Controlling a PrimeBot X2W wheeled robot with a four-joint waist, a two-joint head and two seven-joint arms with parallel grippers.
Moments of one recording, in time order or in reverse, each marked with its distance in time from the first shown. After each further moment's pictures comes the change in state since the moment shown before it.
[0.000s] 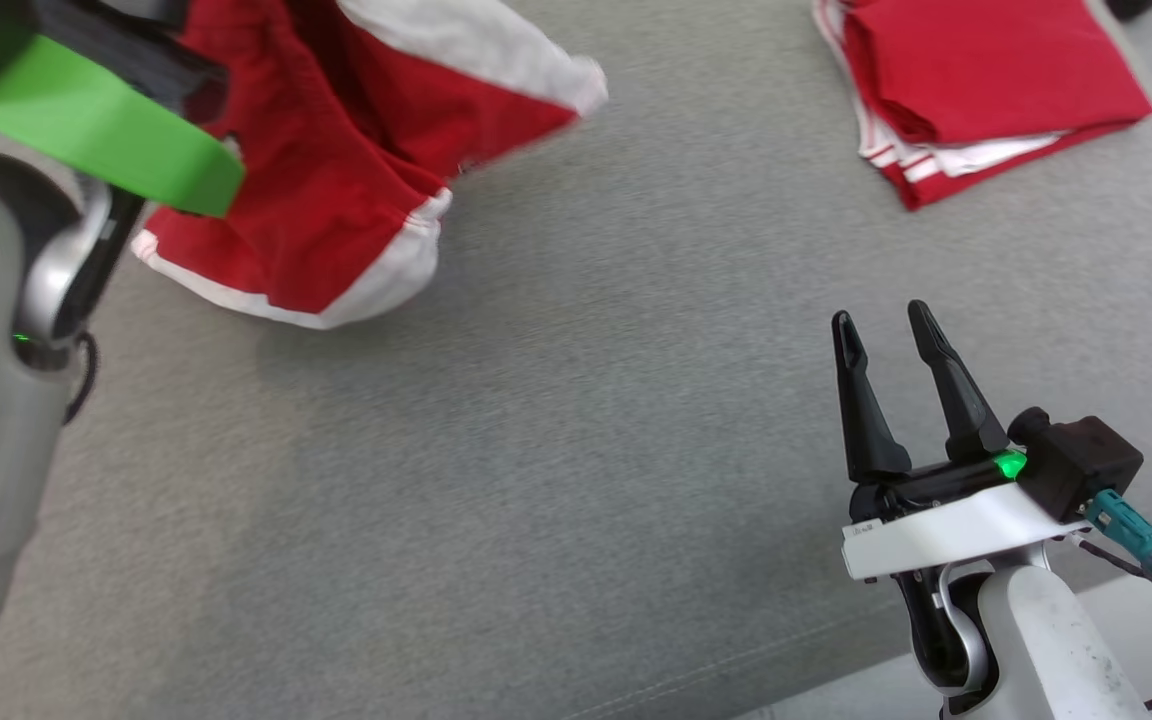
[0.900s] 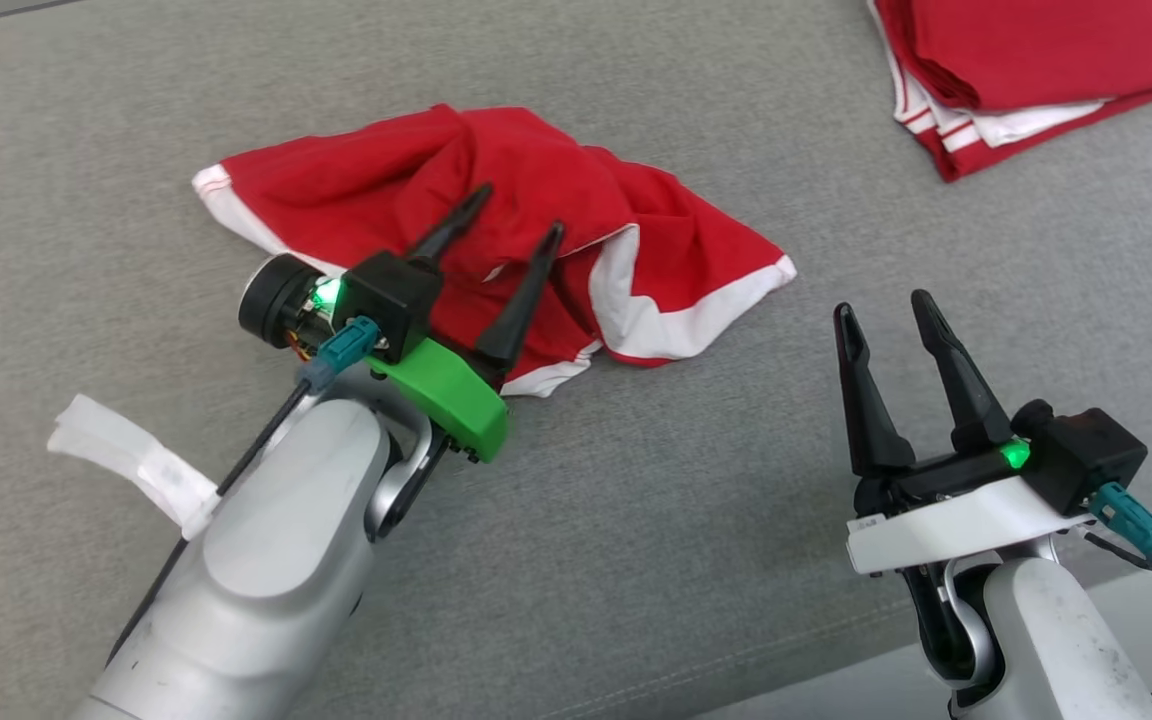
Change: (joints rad) left arm 0.218 -0.286 -0.264 0.495 0.006 0.027 -0.302; right arm -0.011 -0.021 0.007 -0.010 -0.010 0.000 0.000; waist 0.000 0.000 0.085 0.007
